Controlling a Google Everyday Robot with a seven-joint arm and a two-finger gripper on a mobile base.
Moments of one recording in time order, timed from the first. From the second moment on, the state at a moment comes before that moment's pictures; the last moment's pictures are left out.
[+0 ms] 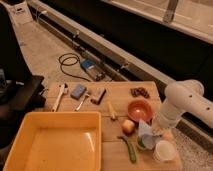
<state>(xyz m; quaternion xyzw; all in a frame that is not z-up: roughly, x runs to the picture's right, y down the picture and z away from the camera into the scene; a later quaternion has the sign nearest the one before) 0.248 0.169 0.652 -0.36 -0.10 -0.03 0.93</state>
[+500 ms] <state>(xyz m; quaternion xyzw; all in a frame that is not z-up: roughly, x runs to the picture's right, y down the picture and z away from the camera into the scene) 0.311 0.105 0.628 -0.29 -0.05 0.01 0.95</state>
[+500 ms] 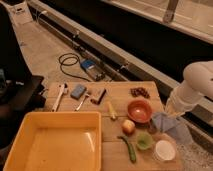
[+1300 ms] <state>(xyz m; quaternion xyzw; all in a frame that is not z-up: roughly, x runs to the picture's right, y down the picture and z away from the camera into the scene) 0.336 0.159 0.591 -0.29 -0.03 0.05 0.95</state>
